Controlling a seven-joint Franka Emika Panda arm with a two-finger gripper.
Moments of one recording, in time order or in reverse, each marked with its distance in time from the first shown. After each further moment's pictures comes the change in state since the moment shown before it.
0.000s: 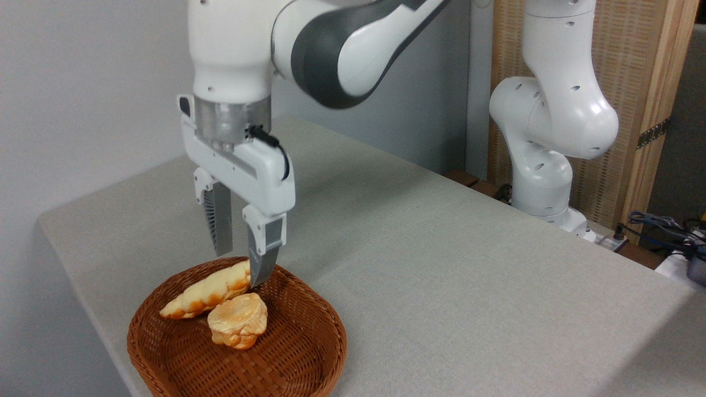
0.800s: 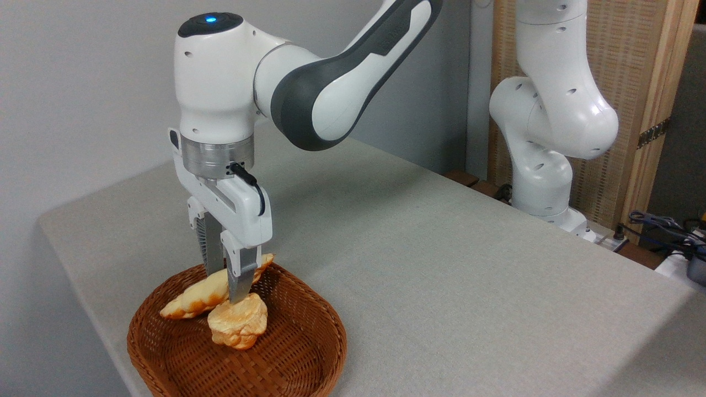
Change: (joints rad) arm -0.002 0.084 -0.035 0.002 -0.019 0.085 0.043
